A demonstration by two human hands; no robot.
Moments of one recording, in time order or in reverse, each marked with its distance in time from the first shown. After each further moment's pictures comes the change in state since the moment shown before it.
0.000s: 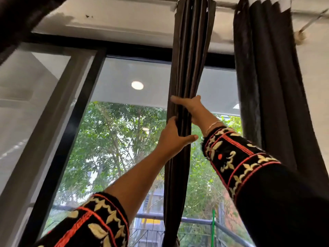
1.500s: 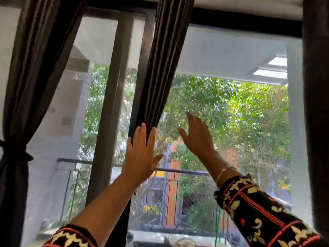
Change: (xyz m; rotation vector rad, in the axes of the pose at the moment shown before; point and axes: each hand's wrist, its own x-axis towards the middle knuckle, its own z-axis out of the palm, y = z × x) left_hand -0.176 -0.127 -0.291 0.932 -0.061 0.004; right_hand -0.188 0.081 0.233 -1.150 -0.028 -0.224
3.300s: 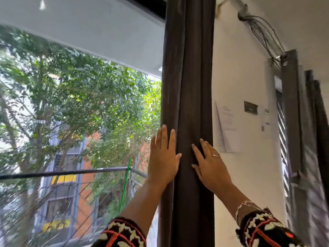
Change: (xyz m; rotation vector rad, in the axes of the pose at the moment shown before) left_hand 0.061 0.495 0.228 -0.522 0.118 0.307; right_hand -0.165 0.470 -0.178 -0.860 0.023 0.051
